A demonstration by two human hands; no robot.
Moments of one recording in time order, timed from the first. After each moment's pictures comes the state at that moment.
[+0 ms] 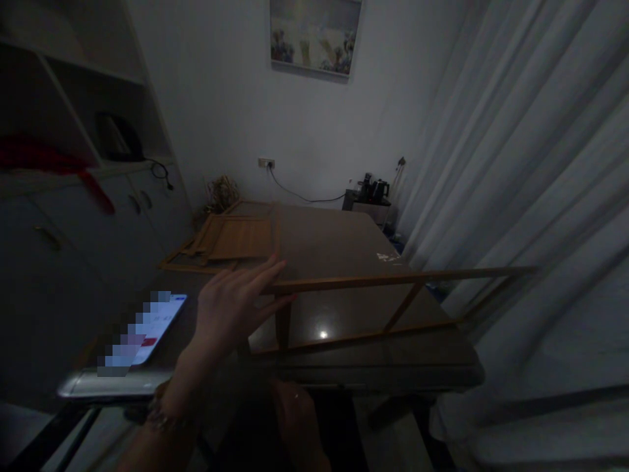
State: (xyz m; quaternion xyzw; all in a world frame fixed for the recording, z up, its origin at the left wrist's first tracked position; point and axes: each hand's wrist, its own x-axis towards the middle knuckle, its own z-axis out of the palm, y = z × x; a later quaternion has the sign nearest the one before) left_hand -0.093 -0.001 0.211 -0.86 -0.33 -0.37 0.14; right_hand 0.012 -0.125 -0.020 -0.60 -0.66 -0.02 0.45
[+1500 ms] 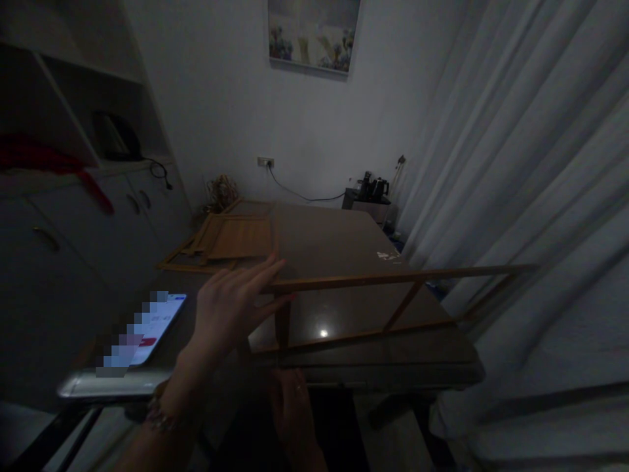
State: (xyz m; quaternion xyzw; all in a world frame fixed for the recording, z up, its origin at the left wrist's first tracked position) left_hand -0.094 -0.002 0.213 -0.86 -0.33 -0.36 0.14; right_hand 0.003 -0.119 -0.011 -0.62 -0.63 -0.02 0.47
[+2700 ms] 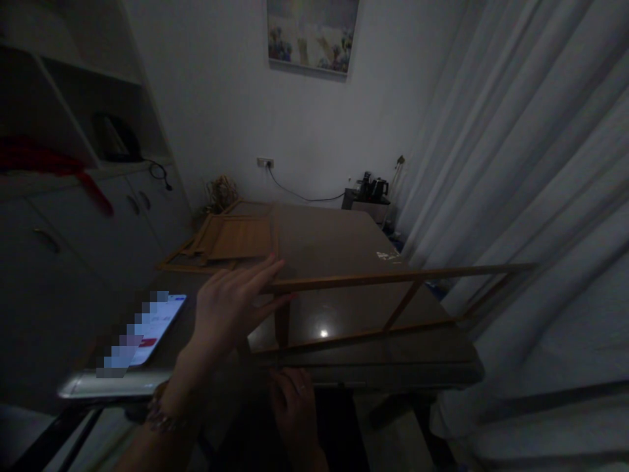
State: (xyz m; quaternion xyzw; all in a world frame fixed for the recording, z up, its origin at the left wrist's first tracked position) left_hand -0.094 -0.001 0.211 -0.86 -0.33 -0.37 0.13; right_hand 0.006 -0.119 -0.009 -0.63 -0.62 -0.02 0.46
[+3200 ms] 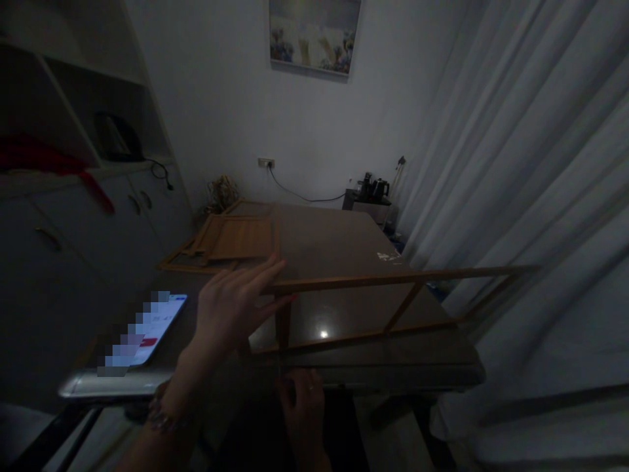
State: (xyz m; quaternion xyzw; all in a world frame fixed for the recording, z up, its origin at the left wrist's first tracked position) left_hand -0.093 -0.002 0.212 -0.86 -0.32 -0.37 0.13; right_hand 0.014 -0.122 -0.006 -0.68 -0.57 -0.06 0.47
